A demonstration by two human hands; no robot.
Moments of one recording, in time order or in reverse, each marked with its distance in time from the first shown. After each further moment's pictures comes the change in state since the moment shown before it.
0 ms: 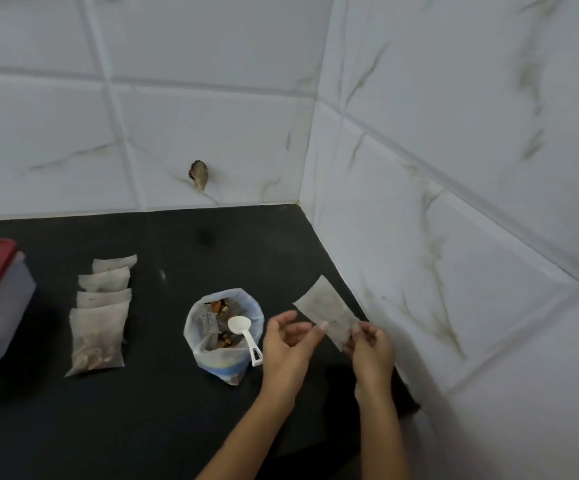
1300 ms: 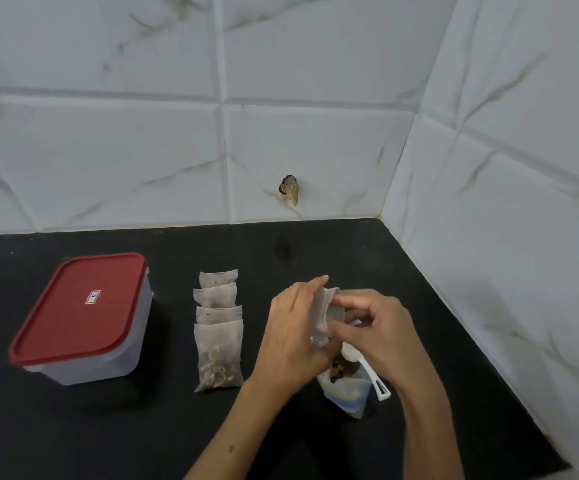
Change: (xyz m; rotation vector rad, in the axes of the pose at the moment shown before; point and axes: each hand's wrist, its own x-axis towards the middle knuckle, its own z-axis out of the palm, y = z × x) left_hand 0.045 0.083 -0.164 0.873 0.018 0.928; right_hand -0.114 -0.080 0.132 -0.507 -0.664 -0.588
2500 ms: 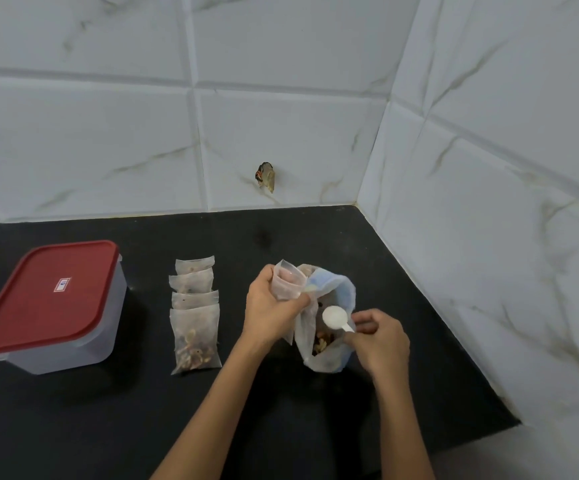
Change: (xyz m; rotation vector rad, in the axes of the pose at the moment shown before) left_hand 0.015 -0.013 0.021 -0.482 -0.005 -0.598; right_hand -0.016 0.071 0.003 -0.119 0.309 0.558
